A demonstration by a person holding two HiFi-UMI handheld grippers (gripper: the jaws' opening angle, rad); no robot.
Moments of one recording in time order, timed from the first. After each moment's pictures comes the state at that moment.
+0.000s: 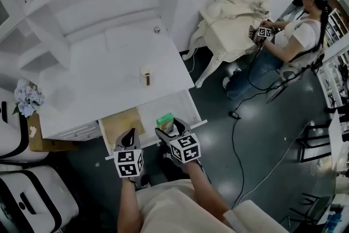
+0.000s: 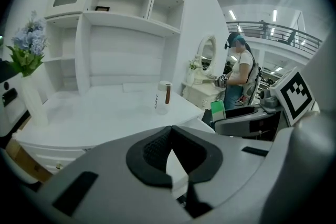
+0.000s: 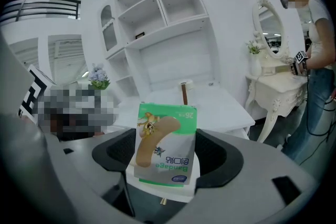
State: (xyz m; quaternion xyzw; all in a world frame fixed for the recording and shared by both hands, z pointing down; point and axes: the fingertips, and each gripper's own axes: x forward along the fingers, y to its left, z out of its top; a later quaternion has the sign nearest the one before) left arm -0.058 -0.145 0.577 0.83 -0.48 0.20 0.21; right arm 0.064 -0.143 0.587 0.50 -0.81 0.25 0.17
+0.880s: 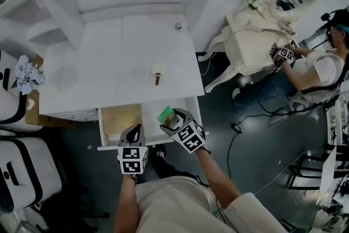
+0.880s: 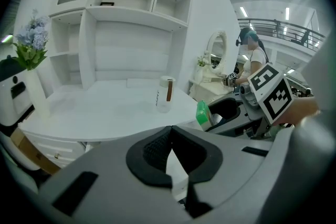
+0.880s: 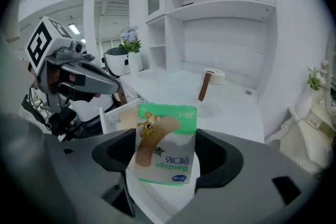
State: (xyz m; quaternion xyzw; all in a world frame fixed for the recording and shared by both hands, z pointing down) left arm -0.022 -0.168 0.592 0.80 -0.52 0.21 0.23; right arm 0.077 -0.197 0.624 0.29 -0.88 0.13 0.36
